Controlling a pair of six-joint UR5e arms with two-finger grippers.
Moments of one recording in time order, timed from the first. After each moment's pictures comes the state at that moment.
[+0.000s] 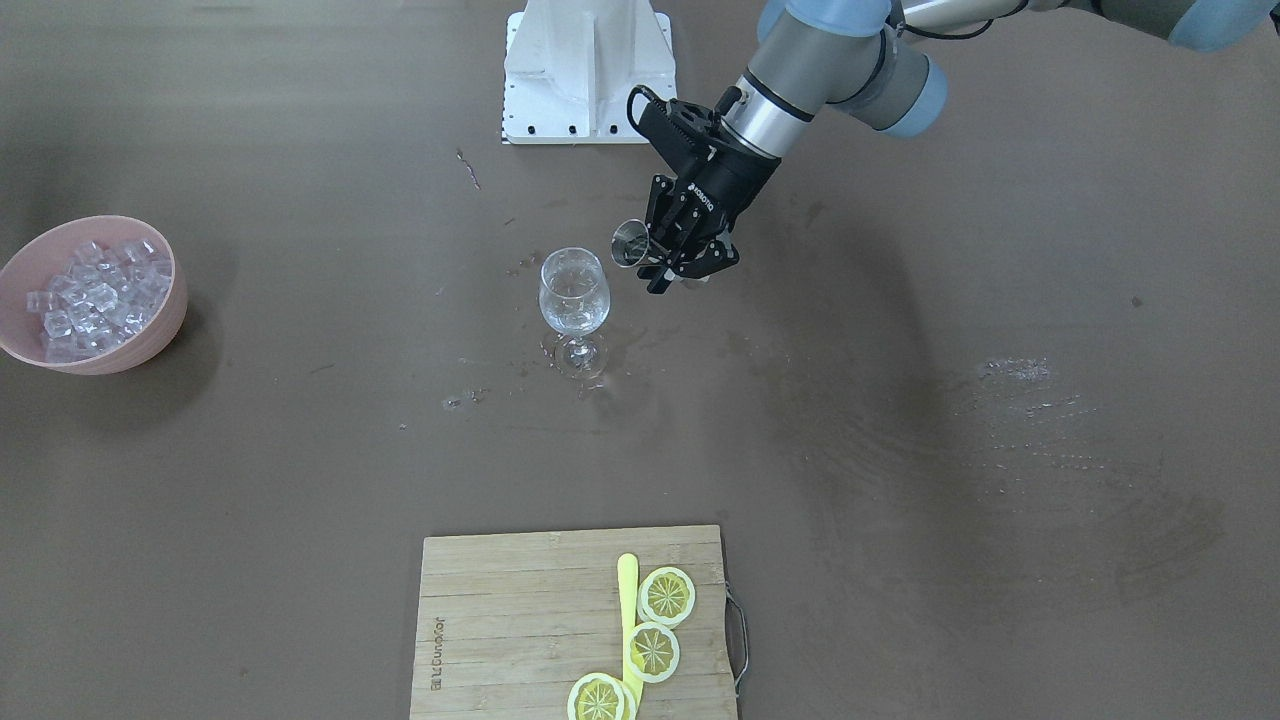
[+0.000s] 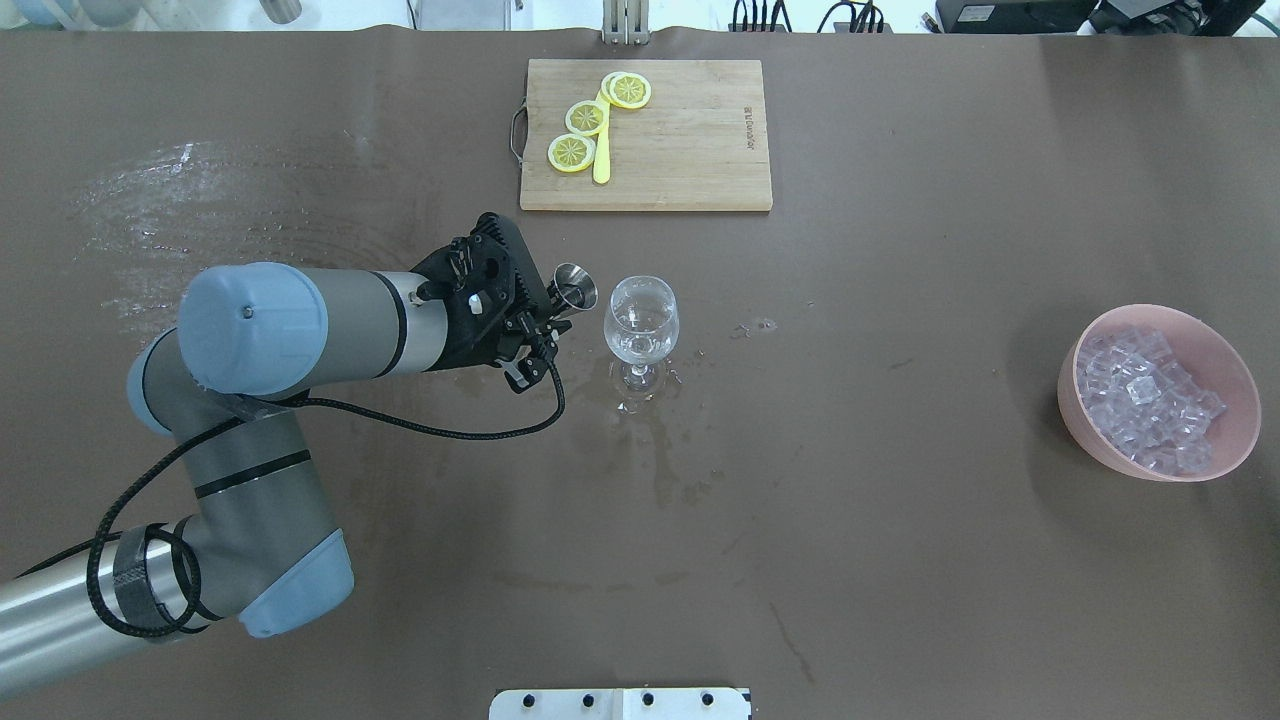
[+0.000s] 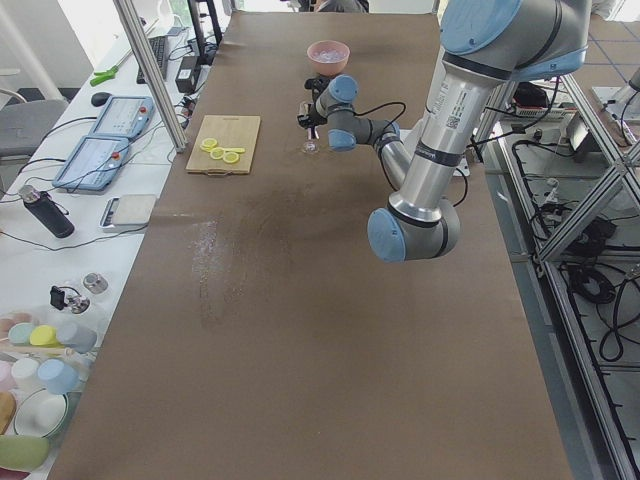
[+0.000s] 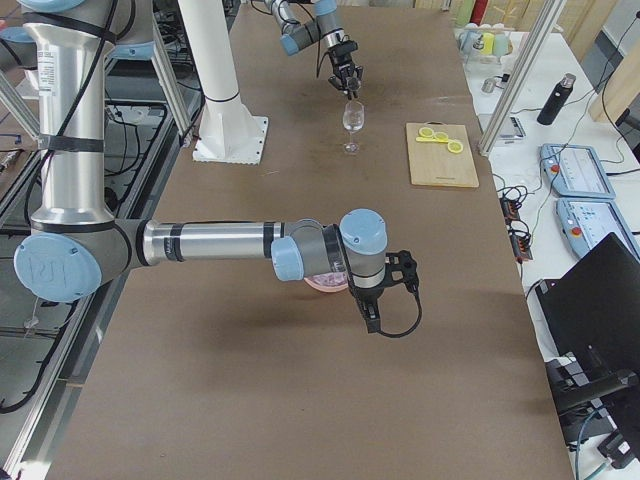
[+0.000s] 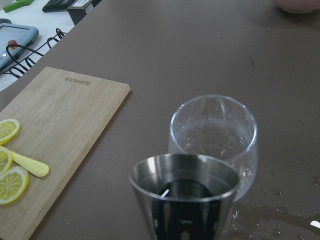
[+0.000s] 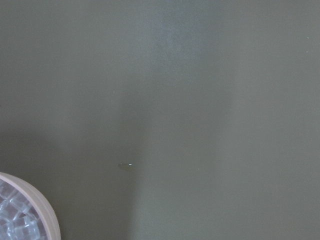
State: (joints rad) left arm -0.53 -2.07 -1.81 -2.19 -1.68 -0.15; right arm 1.52 -1.63 1.69 -1.39 2.30 0.02
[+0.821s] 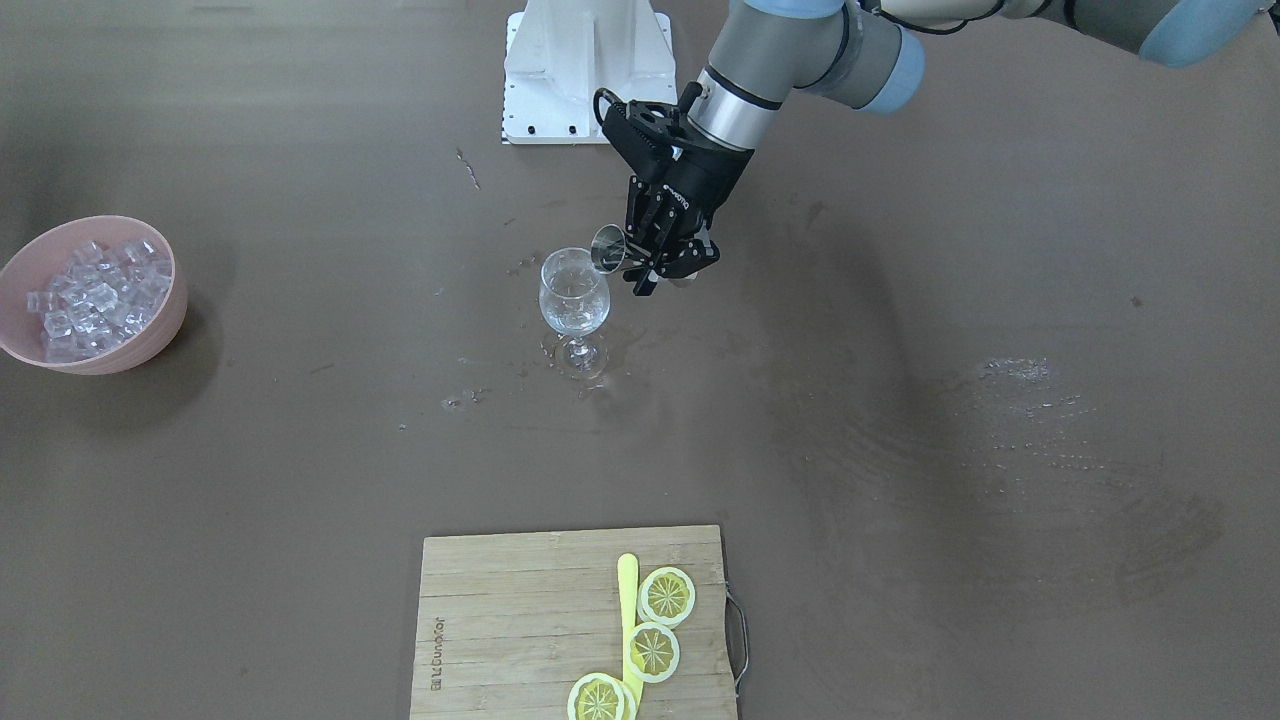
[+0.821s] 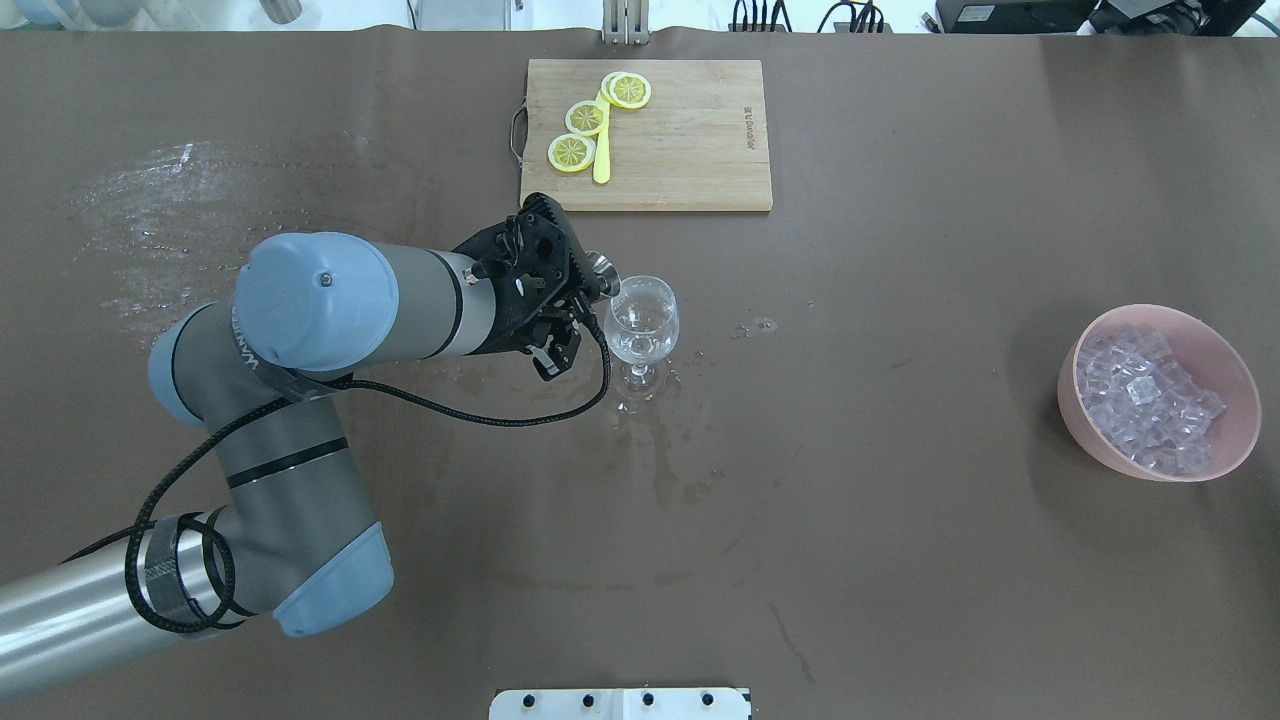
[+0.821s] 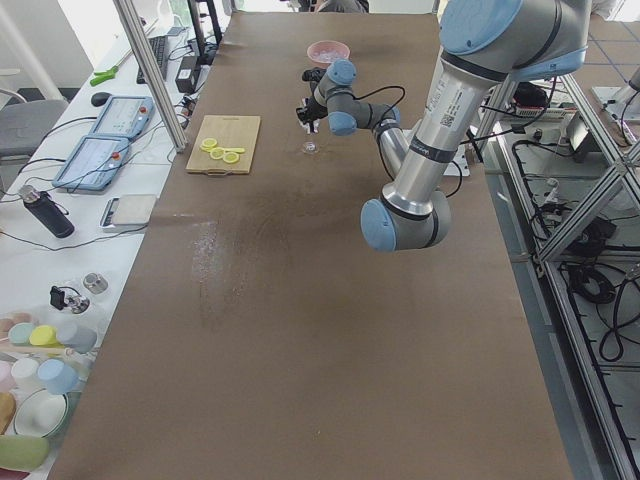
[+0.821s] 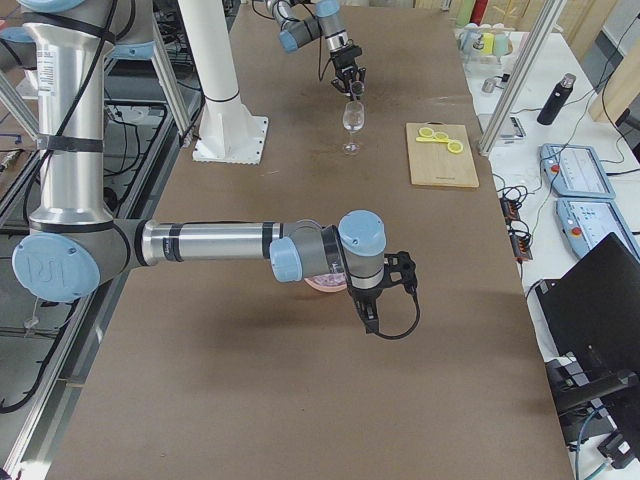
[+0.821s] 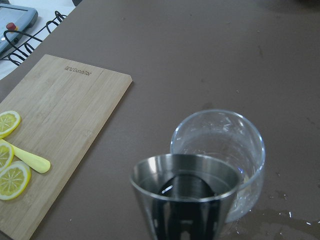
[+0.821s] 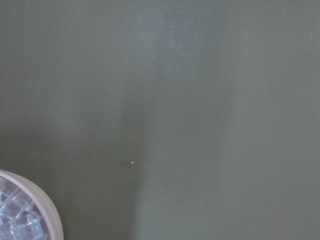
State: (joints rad) left arm -0.52 -2.15 -1.82 -2.00 -1.66 -0.15; right arm 1.52 -1.64 1.69 -1.39 2.31 0.02
